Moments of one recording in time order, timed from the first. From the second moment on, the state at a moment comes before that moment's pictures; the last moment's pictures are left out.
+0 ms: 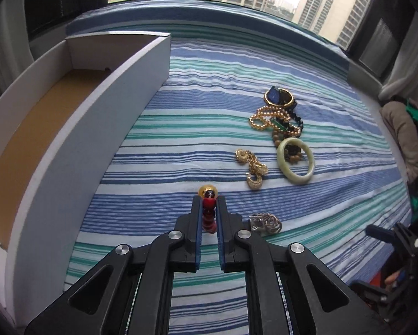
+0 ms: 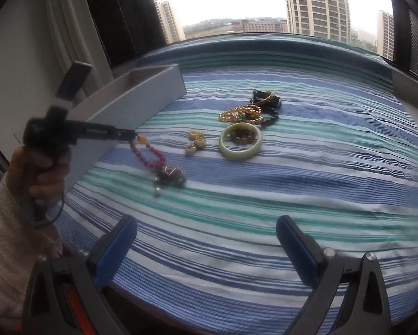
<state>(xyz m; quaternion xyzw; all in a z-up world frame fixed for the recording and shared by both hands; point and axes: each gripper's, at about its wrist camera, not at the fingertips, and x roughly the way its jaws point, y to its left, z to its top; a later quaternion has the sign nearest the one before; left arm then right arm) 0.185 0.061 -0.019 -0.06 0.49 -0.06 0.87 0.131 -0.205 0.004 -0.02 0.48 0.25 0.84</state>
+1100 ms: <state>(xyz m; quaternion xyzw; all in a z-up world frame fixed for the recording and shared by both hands) 0.140 0.291 0.021 -0.12 0.45 0.19 0.86 0.240 0.042 0.120 -0.03 0.43 0.47 0.77</state>
